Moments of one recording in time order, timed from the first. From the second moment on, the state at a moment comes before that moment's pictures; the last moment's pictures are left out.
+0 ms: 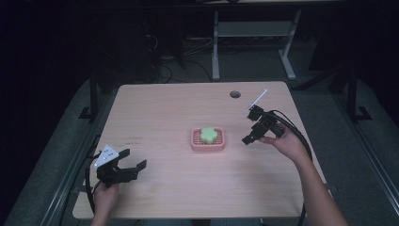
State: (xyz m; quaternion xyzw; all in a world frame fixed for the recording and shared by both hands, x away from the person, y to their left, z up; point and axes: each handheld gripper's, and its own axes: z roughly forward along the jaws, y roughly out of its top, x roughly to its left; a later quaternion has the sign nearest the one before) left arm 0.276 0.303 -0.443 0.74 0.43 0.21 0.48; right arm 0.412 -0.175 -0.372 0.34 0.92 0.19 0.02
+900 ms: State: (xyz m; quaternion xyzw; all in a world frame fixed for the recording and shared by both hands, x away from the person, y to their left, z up) left arm 0.276 0.301 -0.445 0.74 0.43 0.21 0.47; right arm 0.381 -0.208 -0.390 0.35 0.91 0.20 0.01
